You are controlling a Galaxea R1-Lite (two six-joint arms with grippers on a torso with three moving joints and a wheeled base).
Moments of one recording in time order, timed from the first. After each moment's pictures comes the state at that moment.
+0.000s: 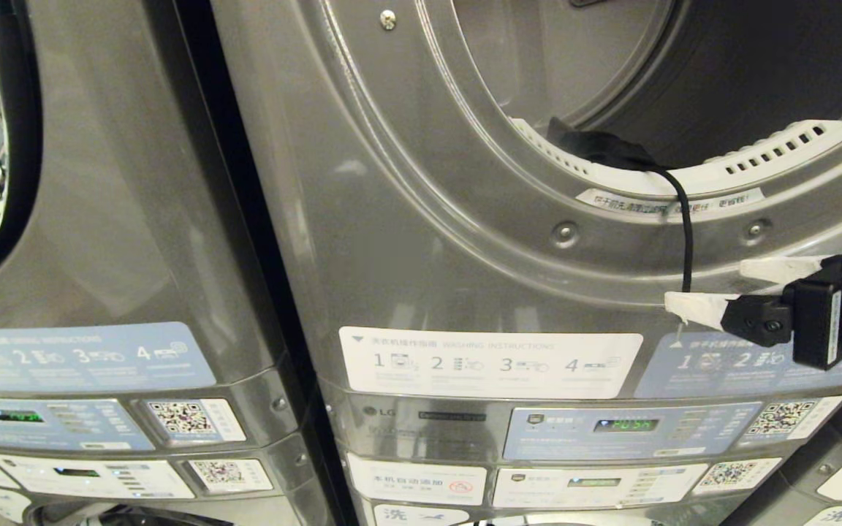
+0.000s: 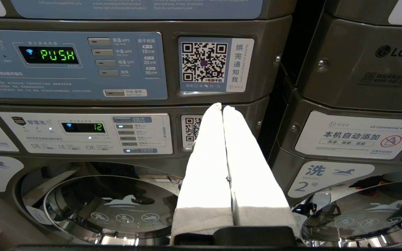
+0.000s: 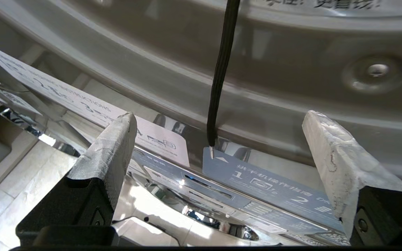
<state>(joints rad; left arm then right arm) 0.00 0.00 0.00 -0.01 0.00 0.00 0.47 1.20 -1.01 0.12 -0.06 0.01</state>
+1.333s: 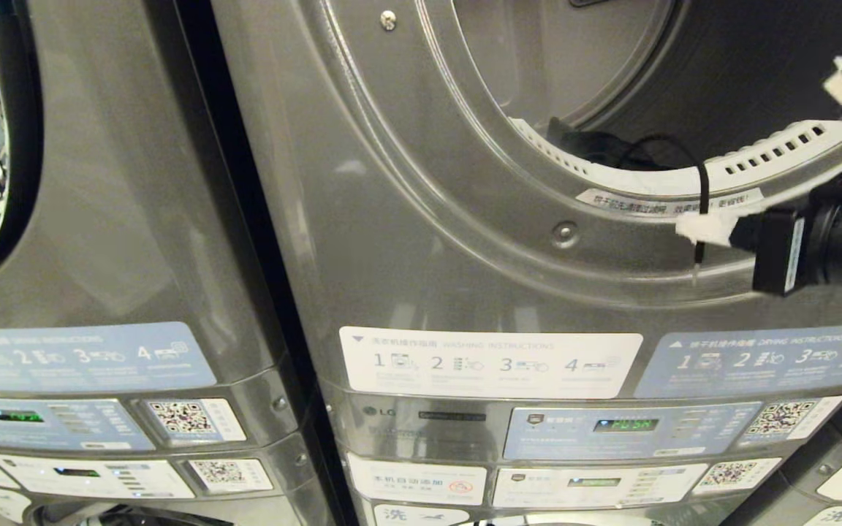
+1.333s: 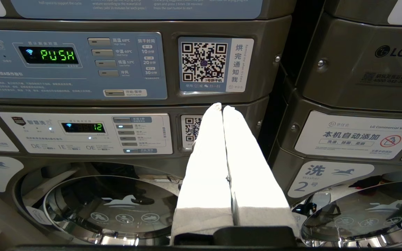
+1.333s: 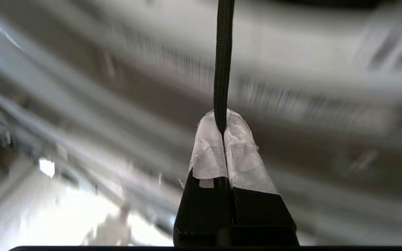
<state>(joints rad) 0.00 0.00 0.00 -0.01 0.00 0.00 0.47 1.29 -1.14 0.02 -0.05 -0.01</state>
